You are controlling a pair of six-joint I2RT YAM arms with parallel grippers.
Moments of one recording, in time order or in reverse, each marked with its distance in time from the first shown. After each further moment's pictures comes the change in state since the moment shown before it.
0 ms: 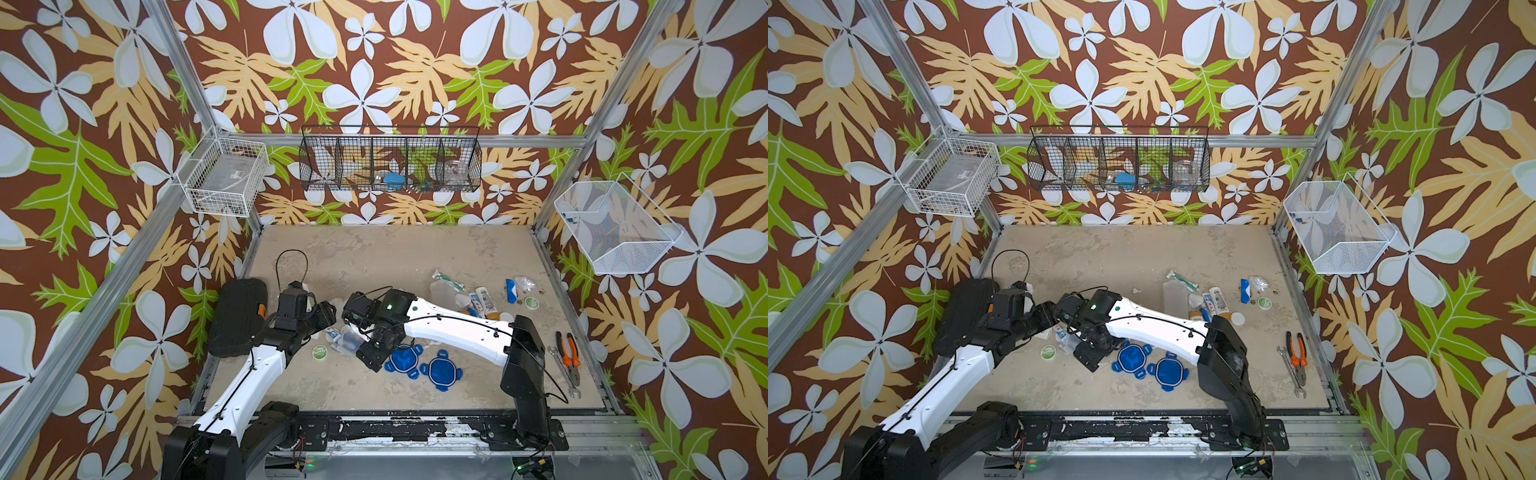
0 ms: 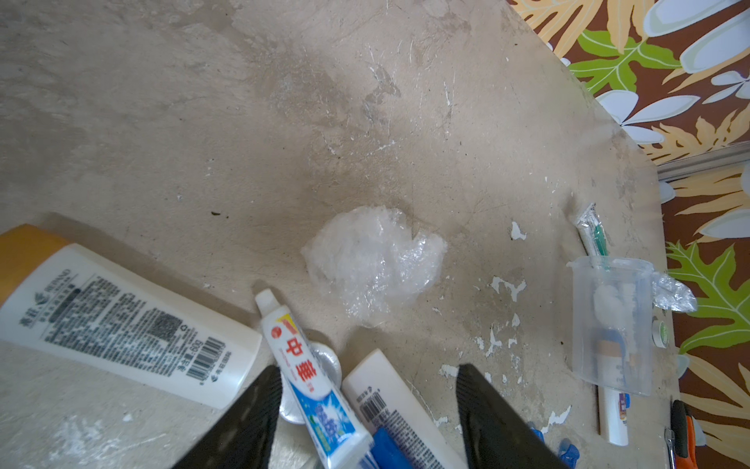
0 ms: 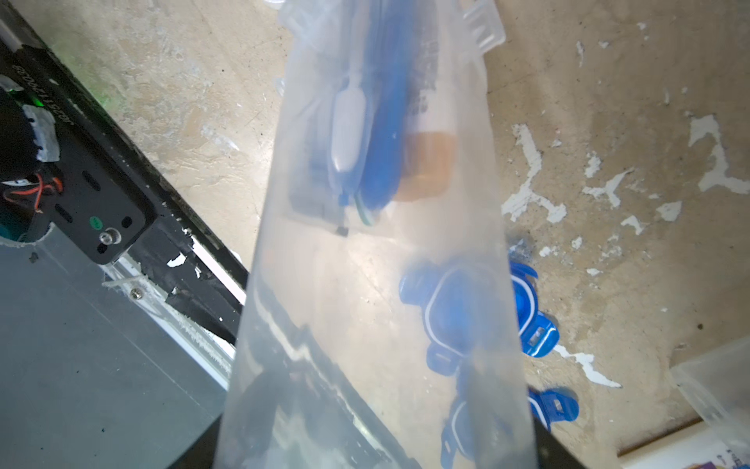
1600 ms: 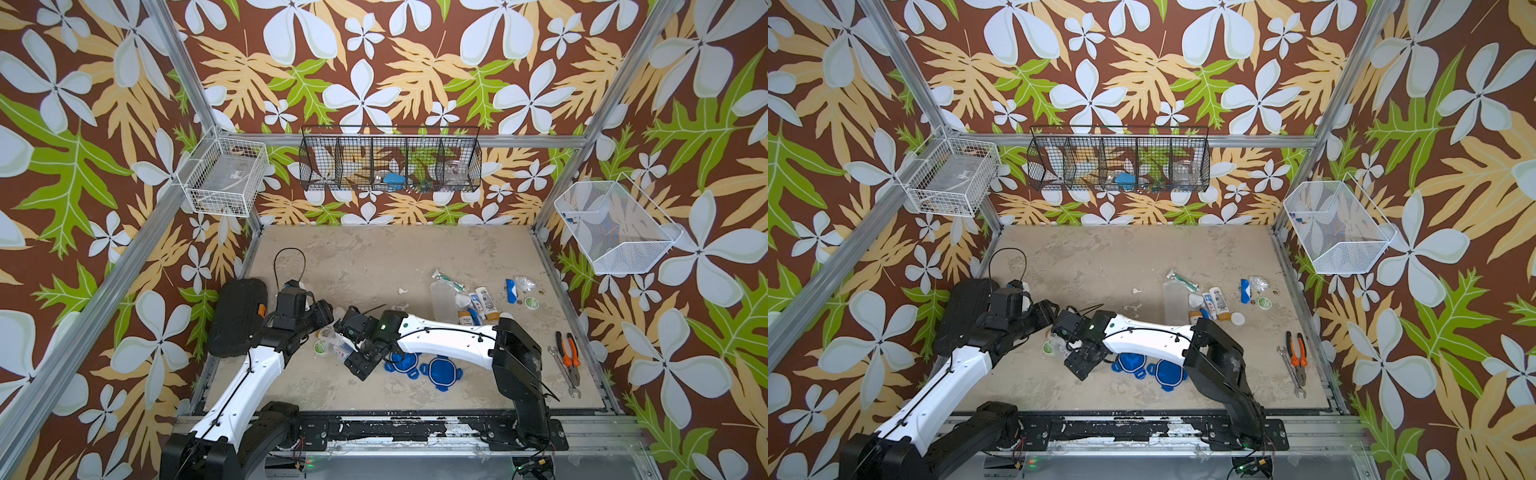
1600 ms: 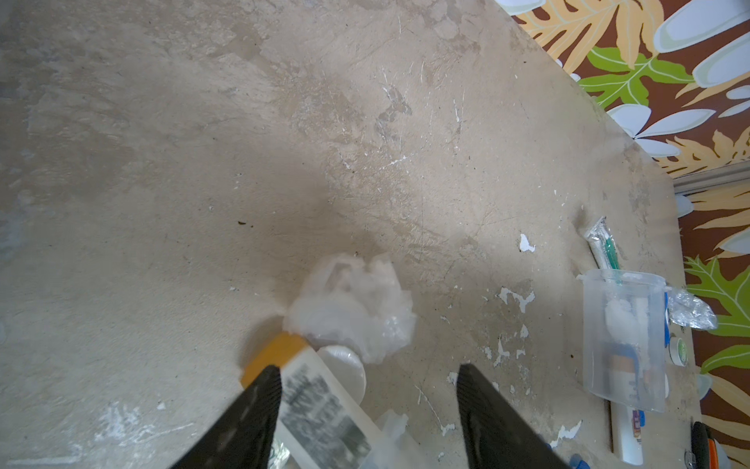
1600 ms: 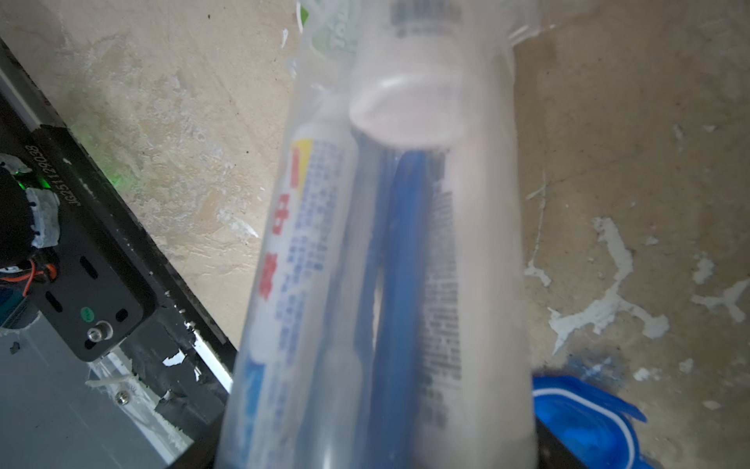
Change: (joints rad) left arm 0.000 -0.023 0.022 -0.043 -0.046 0.003; right arm 0.031 0.056 -0.148 0.330 0.000 0.039
